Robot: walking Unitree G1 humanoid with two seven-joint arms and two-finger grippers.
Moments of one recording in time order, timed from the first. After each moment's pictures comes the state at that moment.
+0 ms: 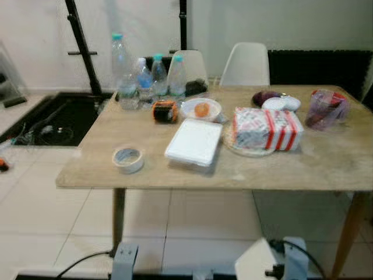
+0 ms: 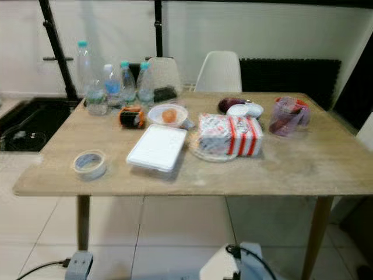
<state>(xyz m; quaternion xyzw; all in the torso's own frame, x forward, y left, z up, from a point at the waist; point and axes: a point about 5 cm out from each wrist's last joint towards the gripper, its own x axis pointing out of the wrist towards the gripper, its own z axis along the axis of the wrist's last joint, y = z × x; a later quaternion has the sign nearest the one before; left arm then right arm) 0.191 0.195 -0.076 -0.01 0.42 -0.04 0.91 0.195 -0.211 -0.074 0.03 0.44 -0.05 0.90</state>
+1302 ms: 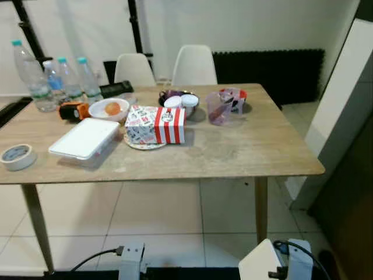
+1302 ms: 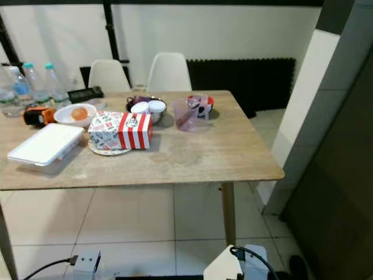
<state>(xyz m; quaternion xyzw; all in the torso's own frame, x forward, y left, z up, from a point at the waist) 0.195 0.189 -0.074 -0.04 0.41 -0.05 0.91 0.195 -0.204 -0.075 0.04 0.44 -0.05 0.90</state>
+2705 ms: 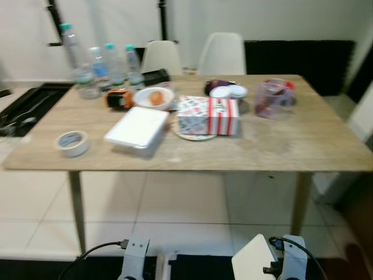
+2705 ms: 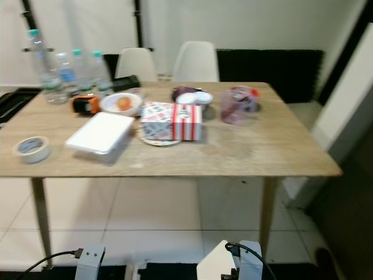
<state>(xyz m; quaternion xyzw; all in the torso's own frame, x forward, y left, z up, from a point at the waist) 0.209 0.173 -0.066 0.02 0.37 -0.09 0.93 0.201 -0.201 -0.072 0.05 0.43 -0.04 0.90</state>
